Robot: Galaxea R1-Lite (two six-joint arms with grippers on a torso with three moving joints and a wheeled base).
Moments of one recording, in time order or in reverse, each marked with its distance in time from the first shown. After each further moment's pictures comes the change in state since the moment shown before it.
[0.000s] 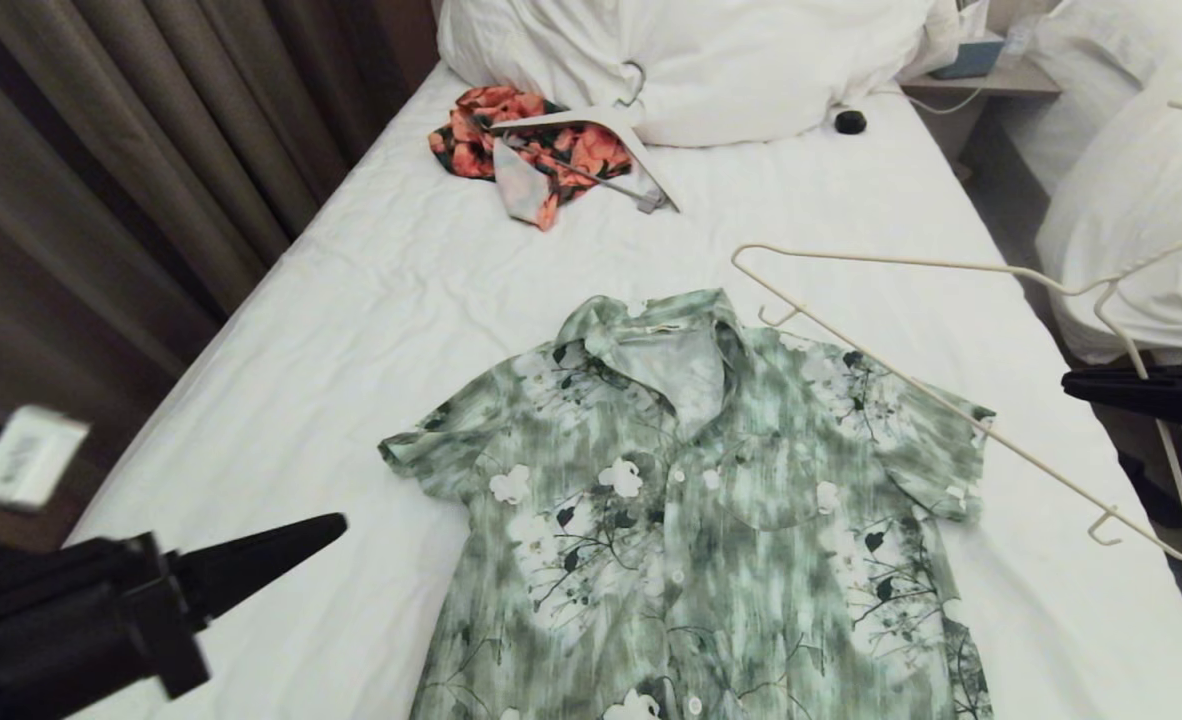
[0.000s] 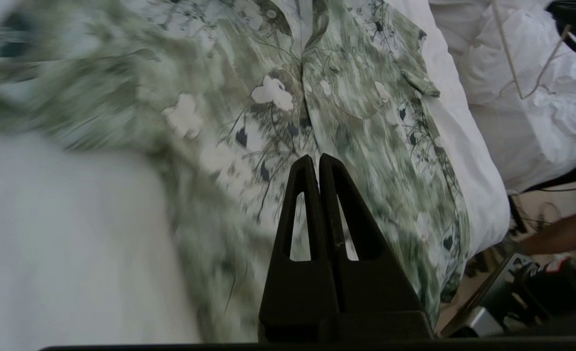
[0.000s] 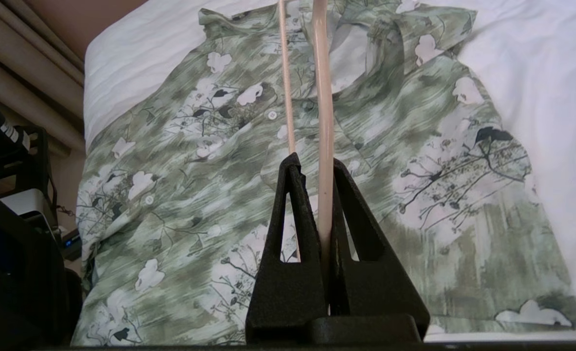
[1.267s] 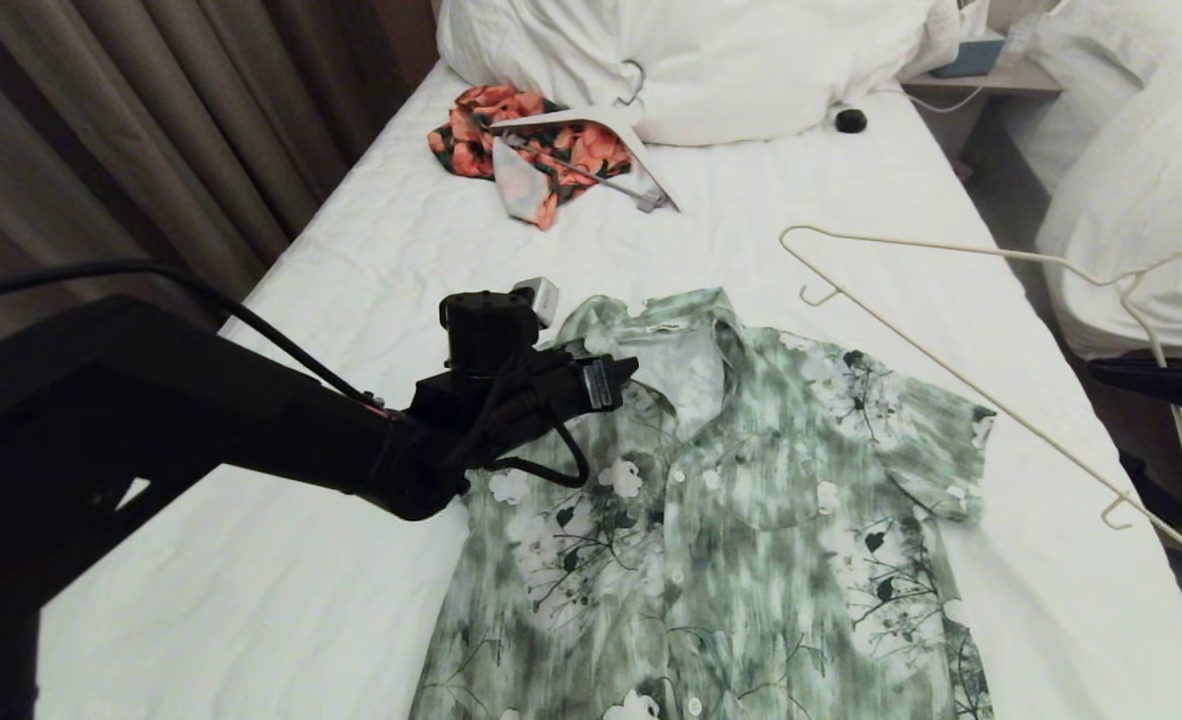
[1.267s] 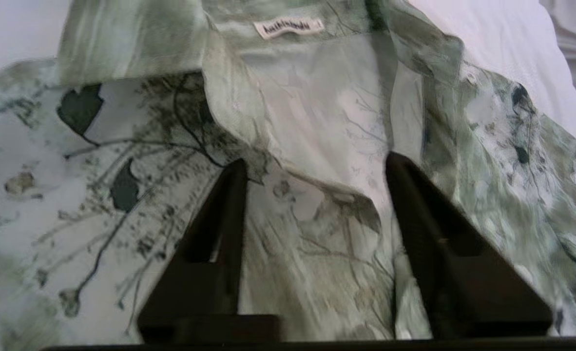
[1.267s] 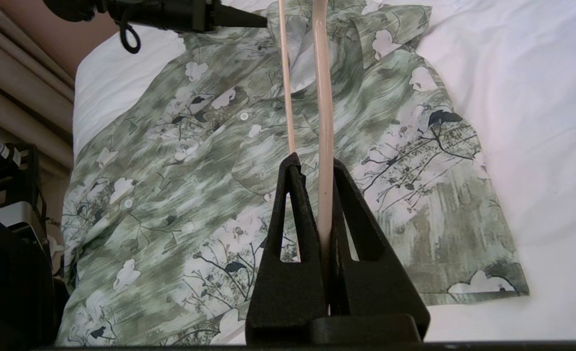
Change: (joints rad) left arm -0.307 1.000 -0.886 -0.130 0.430 -0.049; right arm -0.097 0.116 -0.081 0.000 0.082 0.000
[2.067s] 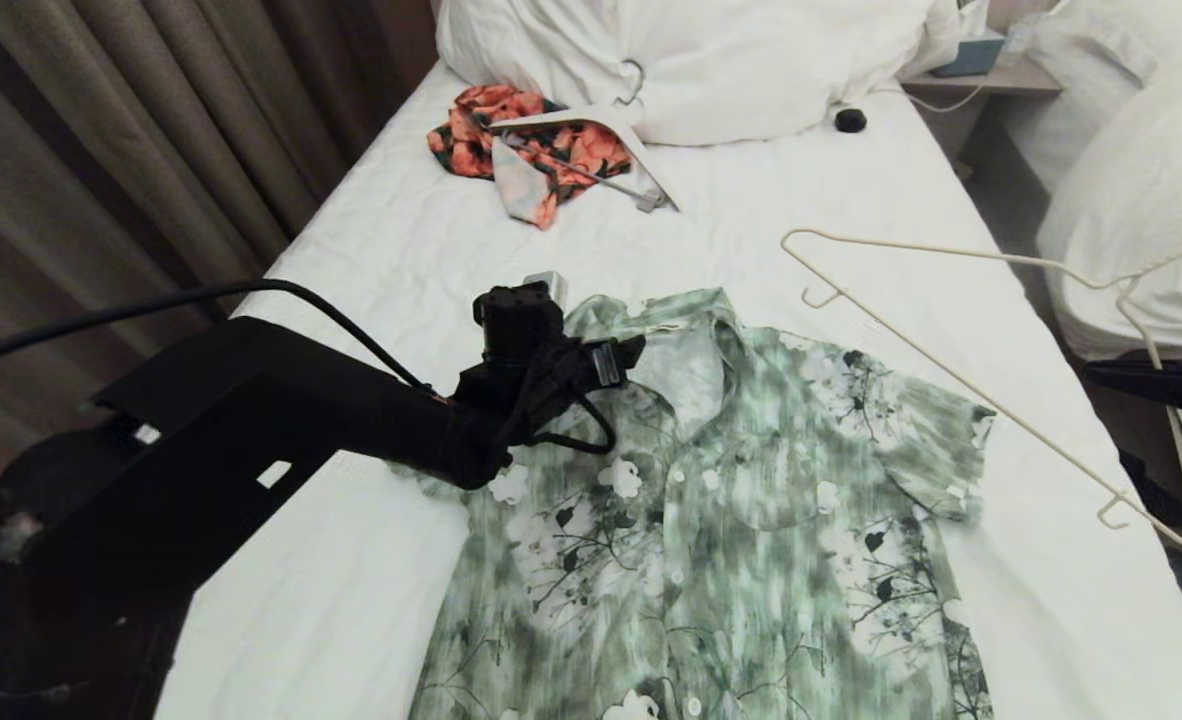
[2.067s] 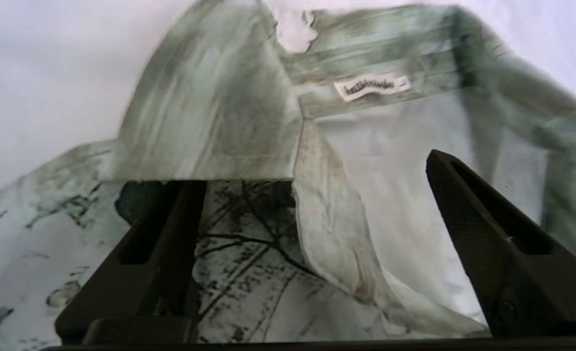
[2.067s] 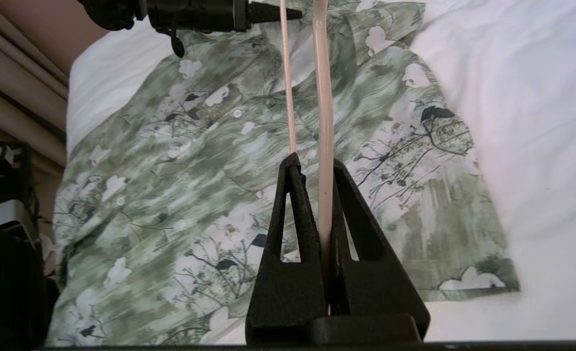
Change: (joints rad) left arm 0.029 0.184 -0.243 0.000 0.103 0.043; right arm 0.000 0.023 -0.003 -0.023 -0.002 -0.001
